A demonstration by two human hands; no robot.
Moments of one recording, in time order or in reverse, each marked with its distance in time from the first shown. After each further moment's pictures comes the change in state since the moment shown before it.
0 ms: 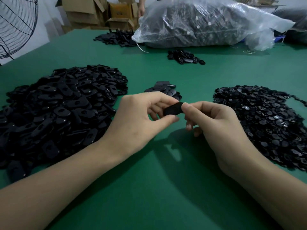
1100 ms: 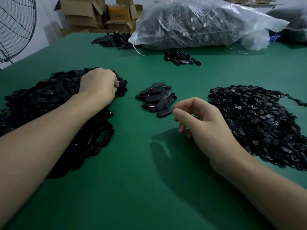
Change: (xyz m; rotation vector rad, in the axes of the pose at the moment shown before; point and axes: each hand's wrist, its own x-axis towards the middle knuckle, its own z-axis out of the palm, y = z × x) left_hand 0.089 -0.085 -0.060 1.092 -0.083 -0.324; right_hand 0.000 0.000 0.001 -0.055 -0.036 0.000
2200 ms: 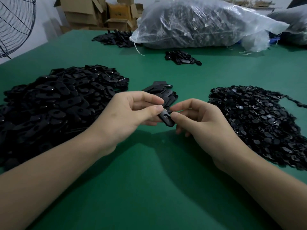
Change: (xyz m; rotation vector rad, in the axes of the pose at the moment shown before) left_hand -0.111 0.058 -0.027 -1.557 -0.316 -0.001; right_hand 0.003 0.003 -0.001 0.006 -0.120 -0.011
